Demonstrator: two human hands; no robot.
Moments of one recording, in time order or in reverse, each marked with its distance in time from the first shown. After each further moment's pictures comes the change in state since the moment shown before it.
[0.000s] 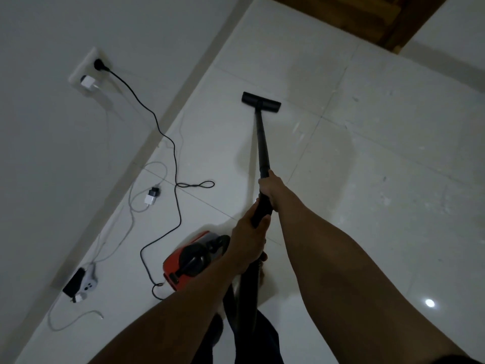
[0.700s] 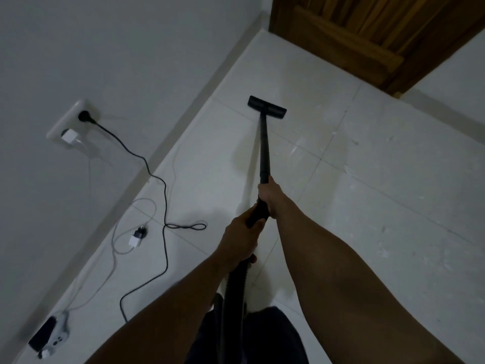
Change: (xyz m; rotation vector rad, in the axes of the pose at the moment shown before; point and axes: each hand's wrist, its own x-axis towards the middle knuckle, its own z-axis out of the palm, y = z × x) left_hand 0.177 0.120 -0.048 0.120 -0.021 -0.012; right_hand 0.113 -0.166 -0.044 0.074 0.026 0.005
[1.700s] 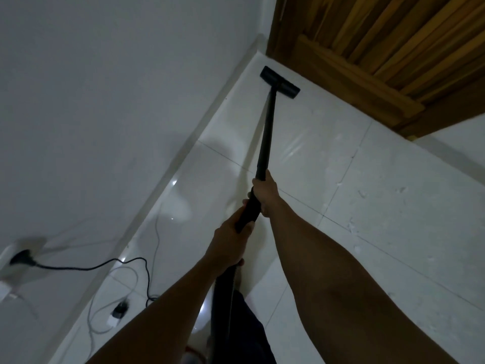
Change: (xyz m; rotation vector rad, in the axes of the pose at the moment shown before) left_hand 0.330 0.188 -0.119 0.061 -0.010 -0.002; right_hand 0.238 -0.313 -0.028 0.352 -0.007 0.059
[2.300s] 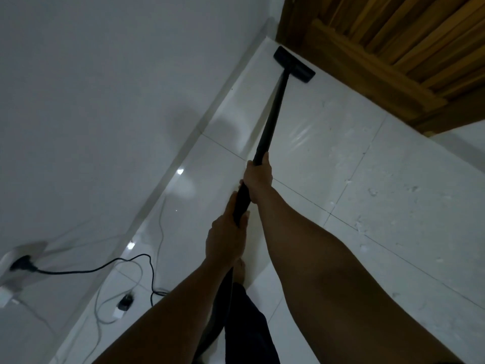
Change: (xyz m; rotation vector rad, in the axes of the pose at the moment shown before) left_hand 0.042 -0.009 -0.007 0.199 0.277 0.012; right_hand 0.036 -0.032 0.053 -0.093 0.141 -0.096
